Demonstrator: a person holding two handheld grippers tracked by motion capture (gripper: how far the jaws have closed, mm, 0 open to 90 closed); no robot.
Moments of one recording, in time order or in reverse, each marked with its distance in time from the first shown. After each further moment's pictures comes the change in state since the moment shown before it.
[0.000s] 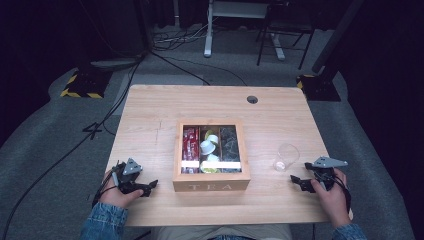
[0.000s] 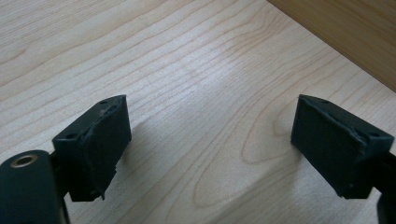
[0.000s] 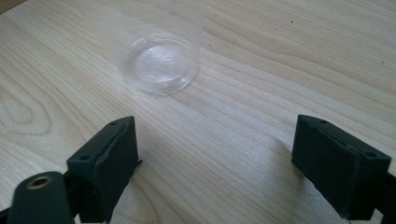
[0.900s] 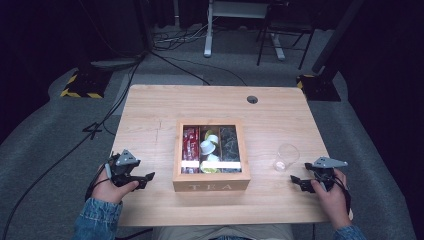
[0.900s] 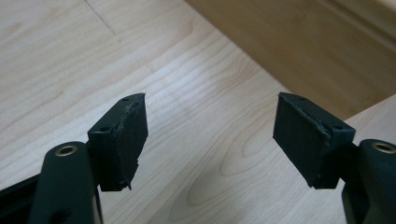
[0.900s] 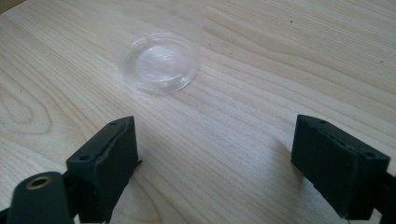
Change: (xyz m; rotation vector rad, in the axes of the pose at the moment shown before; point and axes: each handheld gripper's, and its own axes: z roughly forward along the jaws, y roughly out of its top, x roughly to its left) left arm -0.001 0.037 -0.041 -0.010 -0.036 -0.024; right arm 0.001 0.000 0.000 -0.001 -0.005 0.000
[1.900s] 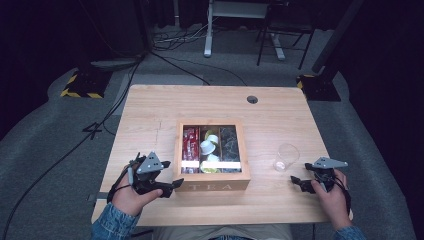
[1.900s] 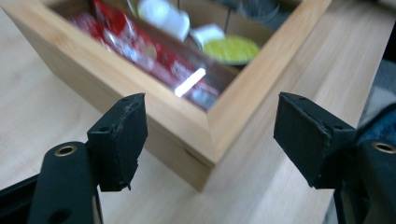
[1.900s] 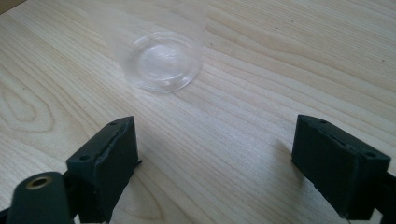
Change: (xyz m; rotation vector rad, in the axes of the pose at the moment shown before) left arm -0.077 0.040 -0.004 -0.075 -0.177 0.142; right arm 0.001 -0.001 -0.001 0.001 0.000 -0.001
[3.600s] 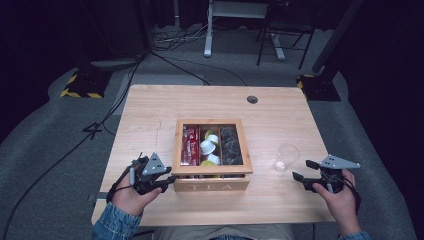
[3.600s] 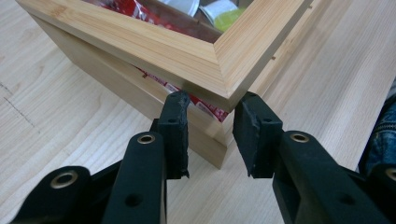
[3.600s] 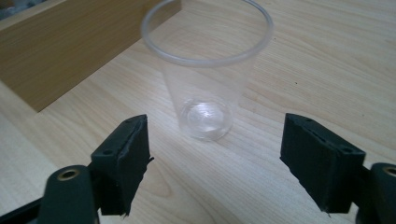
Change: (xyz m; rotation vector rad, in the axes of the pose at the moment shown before) left arm -0.003 0.006 -0.008 0.071 0.076 0.079; right arm 0.025 0.028 -0.041 -0.106 0.020 0.009
